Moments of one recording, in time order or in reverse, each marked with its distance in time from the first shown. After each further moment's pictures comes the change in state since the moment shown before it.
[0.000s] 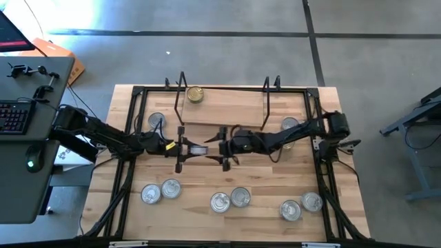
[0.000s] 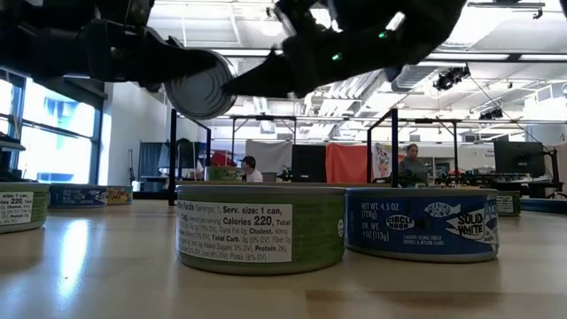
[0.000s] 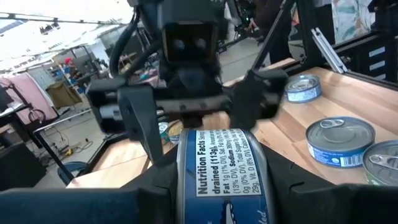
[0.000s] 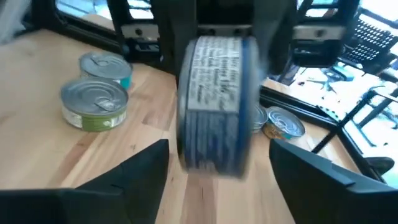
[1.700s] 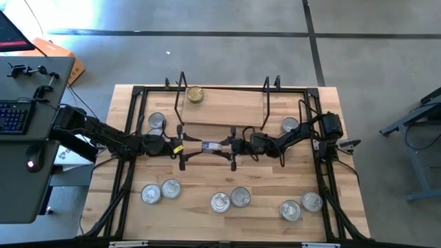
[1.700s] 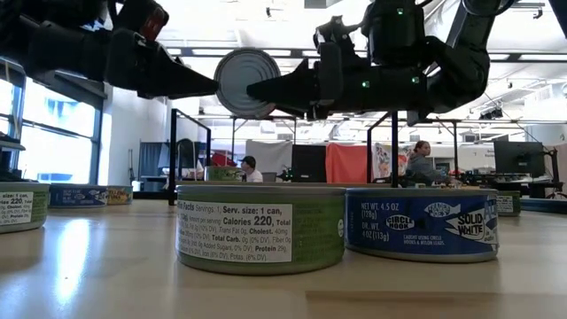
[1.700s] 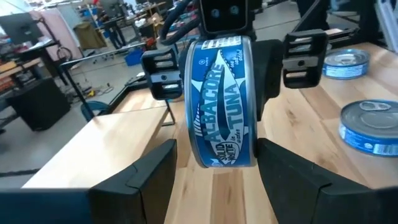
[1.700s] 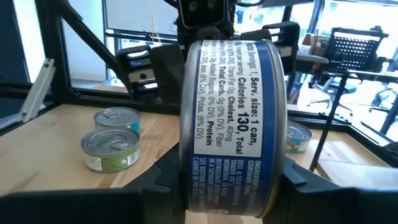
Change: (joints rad) left arm -0.022 -0.013 0.039 -0.190 -0.224 -0.173; right arm -0.005 0.062 -0.267 0.585 -0.068 0.239
